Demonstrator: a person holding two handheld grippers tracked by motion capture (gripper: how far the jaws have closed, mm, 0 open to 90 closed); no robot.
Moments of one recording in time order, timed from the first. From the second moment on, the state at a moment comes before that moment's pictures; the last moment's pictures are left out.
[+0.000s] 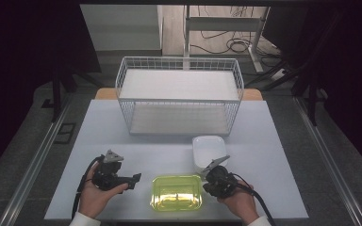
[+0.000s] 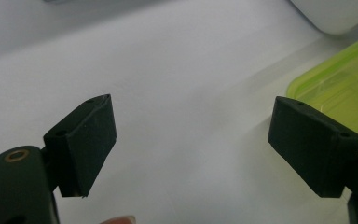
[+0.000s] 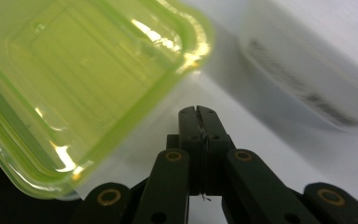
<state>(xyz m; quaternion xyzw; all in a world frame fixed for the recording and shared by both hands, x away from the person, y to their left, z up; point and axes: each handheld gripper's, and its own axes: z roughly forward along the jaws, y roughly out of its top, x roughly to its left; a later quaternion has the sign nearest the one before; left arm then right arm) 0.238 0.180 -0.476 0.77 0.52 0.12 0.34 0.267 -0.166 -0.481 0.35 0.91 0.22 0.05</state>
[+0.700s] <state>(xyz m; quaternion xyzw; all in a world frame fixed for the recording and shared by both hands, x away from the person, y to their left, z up) 0.233 0.186 -0.471 0.76 0.54 0.09 0.36 0.266 -0.224 -0.468 0.42 0.83 0.36 0.03</state>
